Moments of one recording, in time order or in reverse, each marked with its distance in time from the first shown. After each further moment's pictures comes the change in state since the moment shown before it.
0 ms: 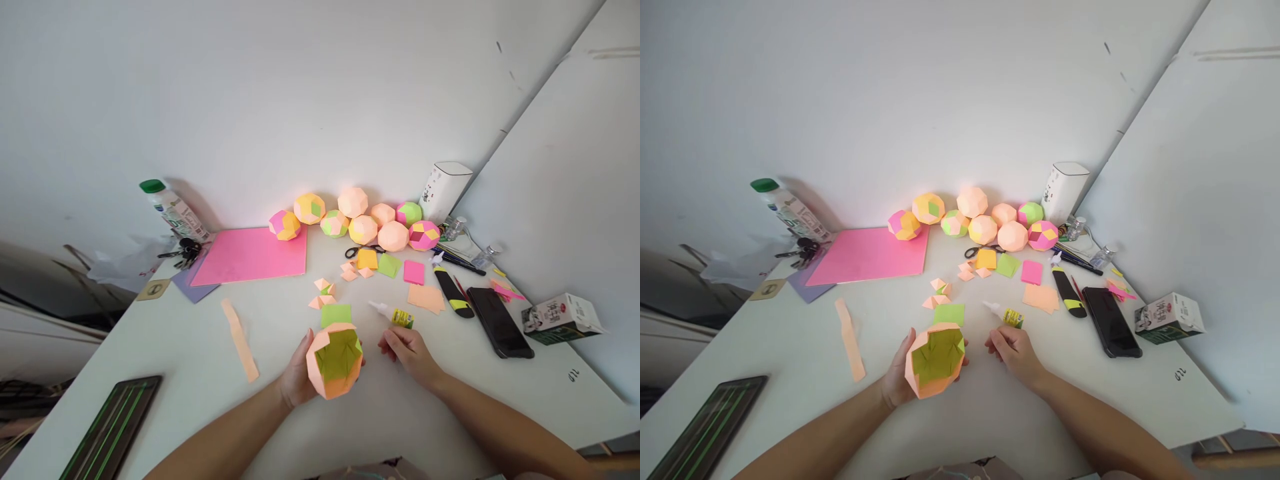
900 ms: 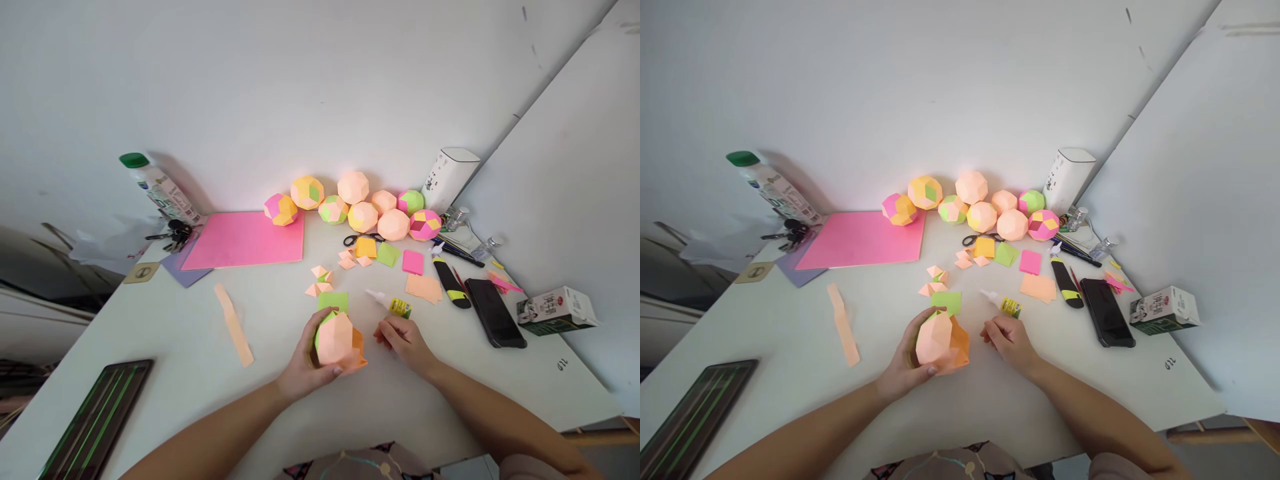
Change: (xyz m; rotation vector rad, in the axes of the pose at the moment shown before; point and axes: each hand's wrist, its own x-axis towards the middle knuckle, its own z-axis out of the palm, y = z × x) left_hand -0.011 -0.016 0.003 0.797 0.252 0.538; right_hand 0.000 -0.002 0.001 -0.086 -0.027 -0.037
